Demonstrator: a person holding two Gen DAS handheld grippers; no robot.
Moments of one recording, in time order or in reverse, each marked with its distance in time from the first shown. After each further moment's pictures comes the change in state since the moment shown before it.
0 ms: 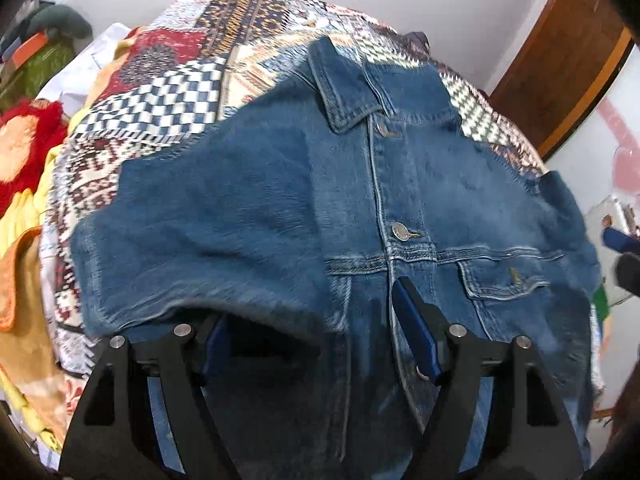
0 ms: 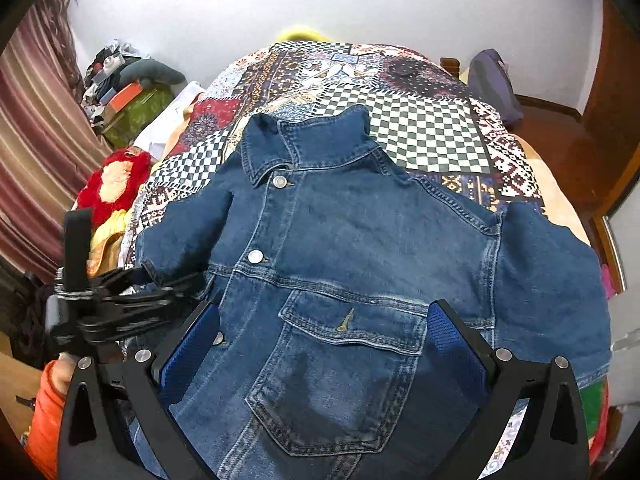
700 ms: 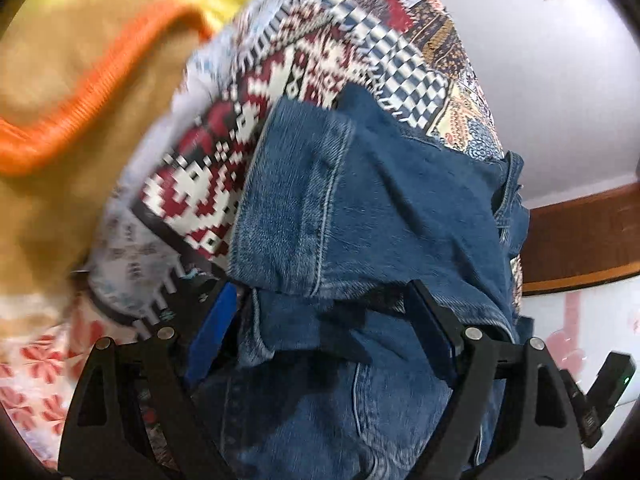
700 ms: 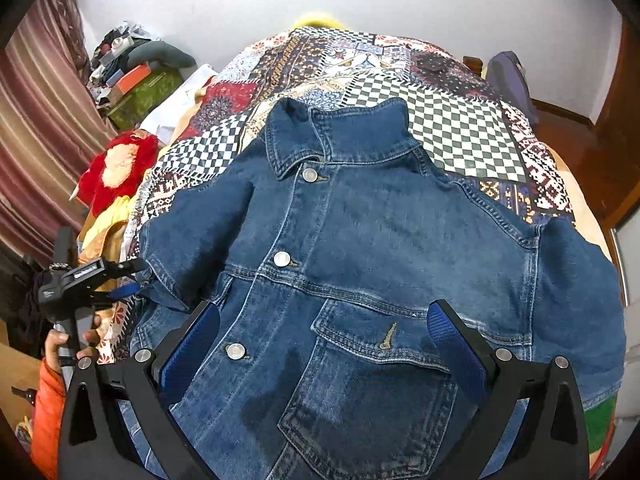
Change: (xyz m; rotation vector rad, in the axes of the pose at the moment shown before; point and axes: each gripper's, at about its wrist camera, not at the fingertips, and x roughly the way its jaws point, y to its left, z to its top) left arm 0.019 0.203 -0.058 -0.687 0.029 -0.234; right arm 0.030 0.034 0.011 -0.045 0.041 0.003
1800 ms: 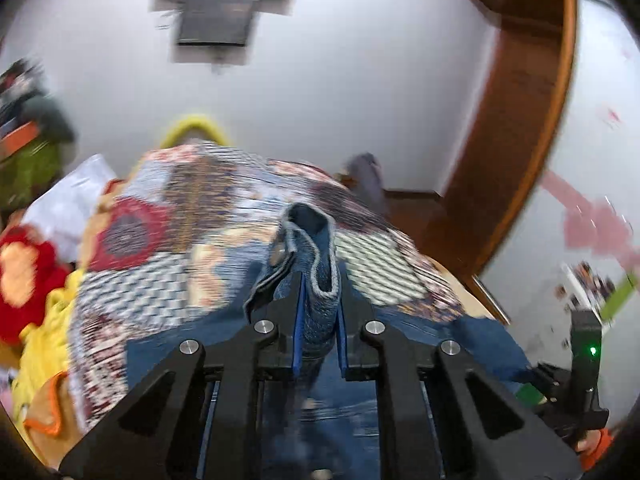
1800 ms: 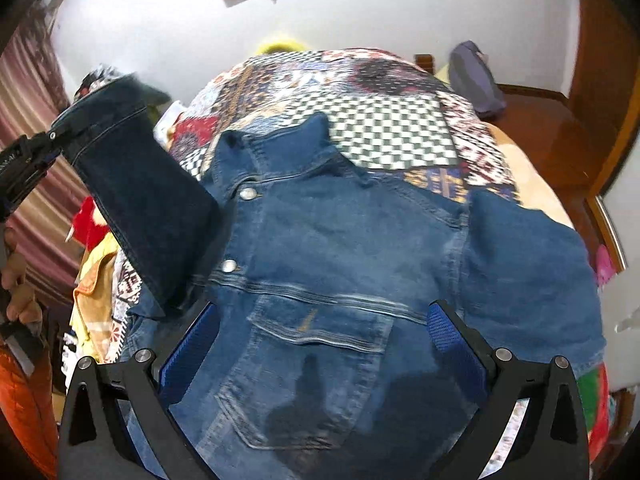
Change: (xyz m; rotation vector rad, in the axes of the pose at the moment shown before) left arm -0.066 -0.344 -0.072 0.844 -0.382 -0.030; right arm -0.044 -0.081 -0.025 0.142 -0.075 -0.018
